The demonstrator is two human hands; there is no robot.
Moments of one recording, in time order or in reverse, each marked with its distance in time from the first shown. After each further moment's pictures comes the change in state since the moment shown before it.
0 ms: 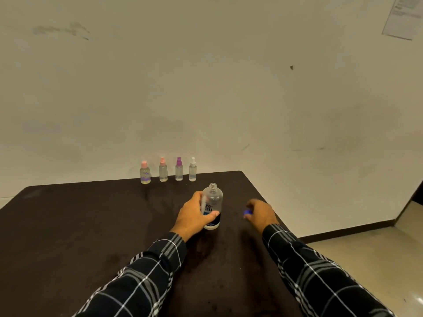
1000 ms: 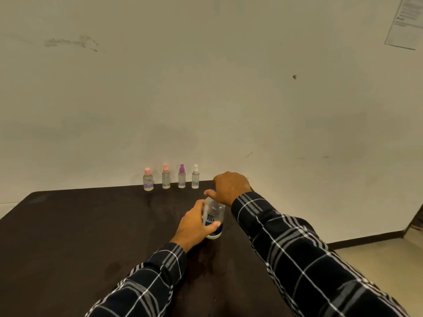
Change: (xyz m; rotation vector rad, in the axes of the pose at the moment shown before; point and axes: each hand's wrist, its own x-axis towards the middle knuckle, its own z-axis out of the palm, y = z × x) left_hand -0.007 -0.002 0.003 0.004 -0.021 0.039; right_hand 0.002 -0.139 -0.047 -0.611 0.054 -0.366
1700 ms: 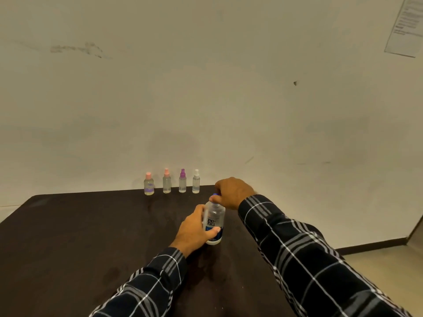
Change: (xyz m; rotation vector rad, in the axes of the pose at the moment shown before) left_hand 0.003 -0.001 -0.001 0.035 -0.006 -0.014; right_hand 0.001 0.011 -0.002 0.171 -0.068 -0.048
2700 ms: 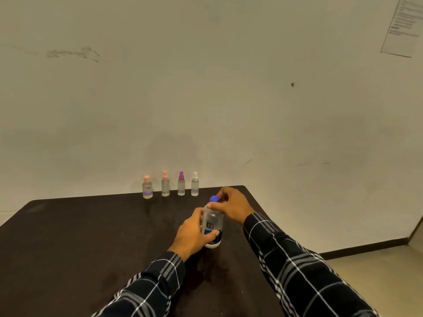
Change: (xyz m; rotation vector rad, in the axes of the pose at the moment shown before) left_hand 0.003 -0.001 0.002 -0.015 -0.012 -0.045; right_hand -0.001 0.025 0.056 0.846 0.127 0.077
